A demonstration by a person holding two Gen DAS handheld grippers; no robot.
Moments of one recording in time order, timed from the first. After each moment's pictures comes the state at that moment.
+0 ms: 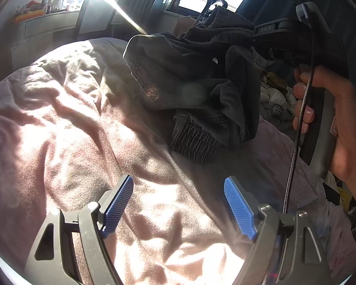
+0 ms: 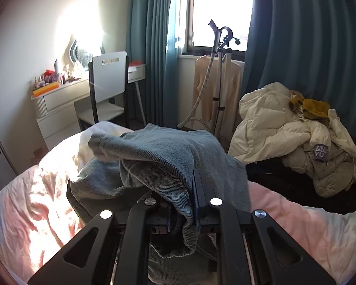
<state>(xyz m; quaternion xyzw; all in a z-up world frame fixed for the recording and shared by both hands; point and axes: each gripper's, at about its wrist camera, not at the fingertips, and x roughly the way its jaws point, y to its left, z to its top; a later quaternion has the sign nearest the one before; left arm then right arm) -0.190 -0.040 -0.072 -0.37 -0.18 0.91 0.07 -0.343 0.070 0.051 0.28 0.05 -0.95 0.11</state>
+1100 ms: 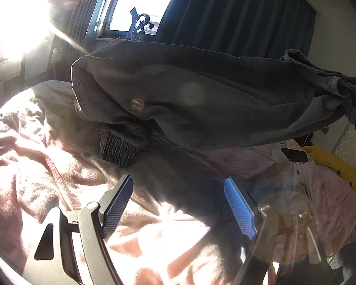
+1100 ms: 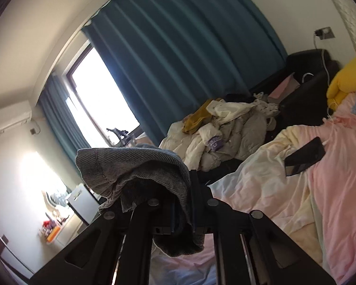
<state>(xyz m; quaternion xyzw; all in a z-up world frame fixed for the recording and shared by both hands) -0.125 0.023 -0.031 -0.30 -0.08 0.93 0.21 -0.035 0.456 0.128 0.10 -0.32 -0.94 -0.09</state>
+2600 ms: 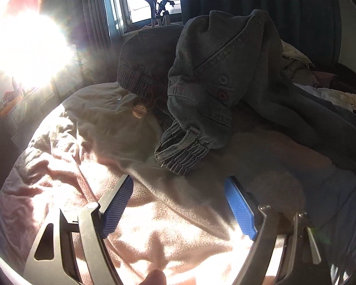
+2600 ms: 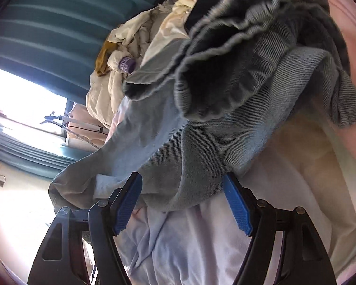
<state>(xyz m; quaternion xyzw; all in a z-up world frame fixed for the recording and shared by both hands) -0.196 0.059 -0.064 -0.36 0.10 0.93 0.03 -0.060 0.493 -0.095 0.34 -0.53 -0.76 -0.13</state>
